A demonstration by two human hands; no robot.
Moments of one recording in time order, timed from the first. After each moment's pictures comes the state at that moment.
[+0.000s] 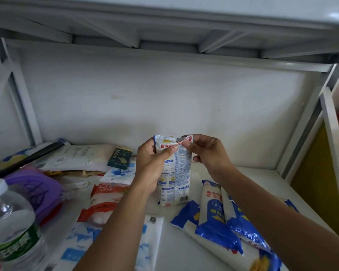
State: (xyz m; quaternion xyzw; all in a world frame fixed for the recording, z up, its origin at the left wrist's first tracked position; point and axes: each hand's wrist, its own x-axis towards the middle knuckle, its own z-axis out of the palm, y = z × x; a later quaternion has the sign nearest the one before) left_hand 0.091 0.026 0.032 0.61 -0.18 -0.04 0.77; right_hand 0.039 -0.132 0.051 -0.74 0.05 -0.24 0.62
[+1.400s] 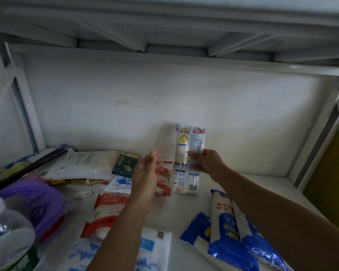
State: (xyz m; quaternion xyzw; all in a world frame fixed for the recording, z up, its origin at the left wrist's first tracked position) left_hand 0.114 0.046 0.012 0.63 -0.08 -0.07 0.77; right_hand 0.136 -0.187 0.000 -0.70 0.21 -0.14 0.67
